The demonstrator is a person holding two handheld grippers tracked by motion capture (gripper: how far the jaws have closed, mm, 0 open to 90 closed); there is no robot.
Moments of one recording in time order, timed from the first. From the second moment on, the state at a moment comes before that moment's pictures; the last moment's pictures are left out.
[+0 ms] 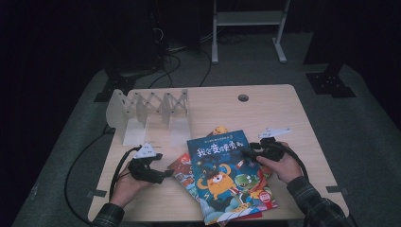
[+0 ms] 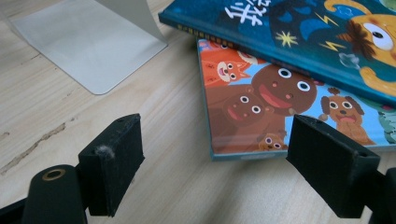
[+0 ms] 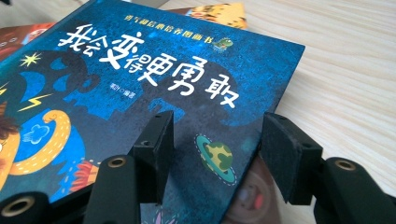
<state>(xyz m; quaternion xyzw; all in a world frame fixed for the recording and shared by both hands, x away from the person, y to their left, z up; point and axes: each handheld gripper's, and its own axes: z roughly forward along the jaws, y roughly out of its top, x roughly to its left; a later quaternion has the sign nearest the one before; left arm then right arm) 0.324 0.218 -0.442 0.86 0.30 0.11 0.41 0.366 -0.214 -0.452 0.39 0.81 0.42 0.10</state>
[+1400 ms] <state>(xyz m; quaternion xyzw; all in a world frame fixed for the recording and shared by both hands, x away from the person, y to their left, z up) 0.349 0.193 -0.444 0.86 0.30 0.07 0.41 0.345 -0.213 -0.435 0.34 0.84 0.41 0.11</state>
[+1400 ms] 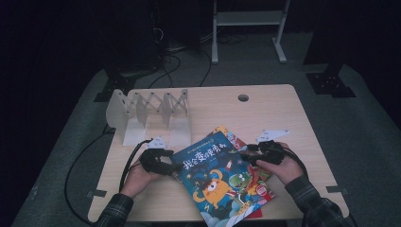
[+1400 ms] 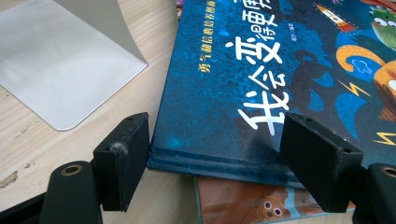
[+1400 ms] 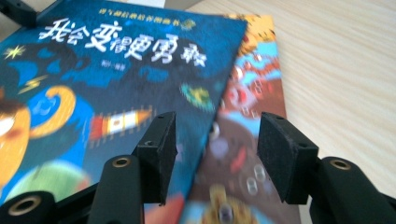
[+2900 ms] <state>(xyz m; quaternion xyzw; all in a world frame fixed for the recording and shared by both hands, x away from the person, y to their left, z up) 0.330 0.199 -0.443 0.86 0.32 0.07 0.40 0.241 -0.289 -0.451 0.37 0.82 0.42 0.11</state>
